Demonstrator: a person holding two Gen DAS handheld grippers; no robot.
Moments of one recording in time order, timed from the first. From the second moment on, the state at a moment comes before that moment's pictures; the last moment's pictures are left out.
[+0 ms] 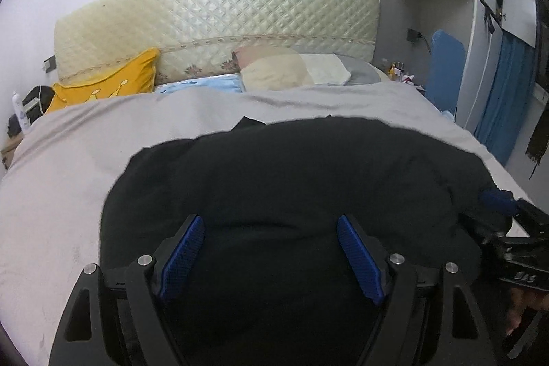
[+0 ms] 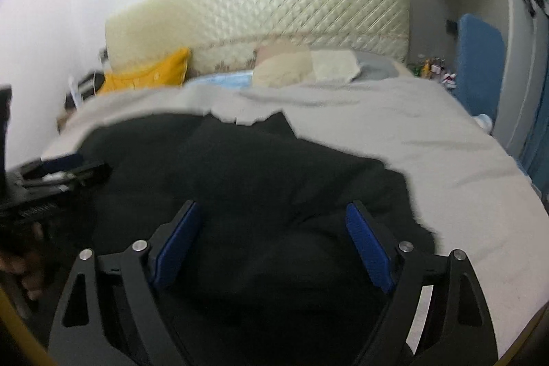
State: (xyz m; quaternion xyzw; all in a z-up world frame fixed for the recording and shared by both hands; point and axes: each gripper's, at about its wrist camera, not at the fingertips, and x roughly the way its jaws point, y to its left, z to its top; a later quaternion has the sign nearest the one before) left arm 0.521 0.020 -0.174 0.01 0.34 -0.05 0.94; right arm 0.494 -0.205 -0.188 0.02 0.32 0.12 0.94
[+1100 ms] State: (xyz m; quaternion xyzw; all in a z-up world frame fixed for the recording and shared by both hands) left arm 0.469 0.014 -0.145 -0.02 0.36 -0.03 0.93; right arm 0.450 -0.206 -0.191 -0.04 0.30 0.10 0.95
